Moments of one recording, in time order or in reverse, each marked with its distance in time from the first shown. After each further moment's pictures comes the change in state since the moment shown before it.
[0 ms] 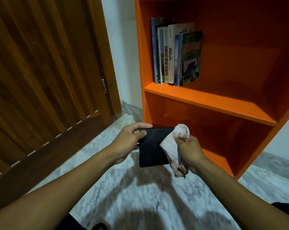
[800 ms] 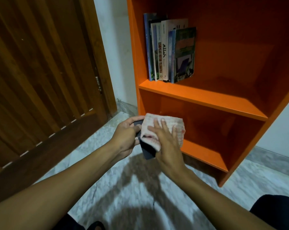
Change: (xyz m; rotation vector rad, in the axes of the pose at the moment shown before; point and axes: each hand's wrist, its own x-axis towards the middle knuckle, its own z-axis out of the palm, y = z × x) left_hand 0.015 -0.001 0.018 -0.345 0.091 -0.001; right_hand -0.023 0.011 0.031 -0.530 -0.069 -0.756
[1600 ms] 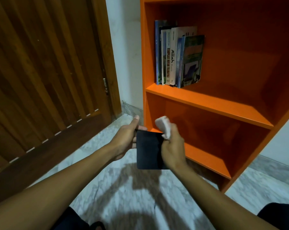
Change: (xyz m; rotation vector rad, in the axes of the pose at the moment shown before) left_hand -0.002 0.003 -0.029 0.291 -0.047 -0.060; right_hand 0.017 -0.002 0.015 0.235 0.190 0.276
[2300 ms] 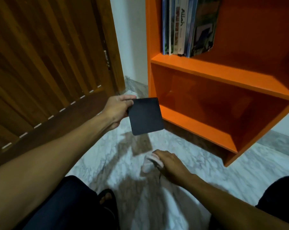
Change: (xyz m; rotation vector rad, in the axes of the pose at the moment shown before) left_hand 0.016 -0.010 -0.032 0.005 0.250 0.028; right_hand -0.084 0.111 0.018 -0.435 -0.653 -0.253
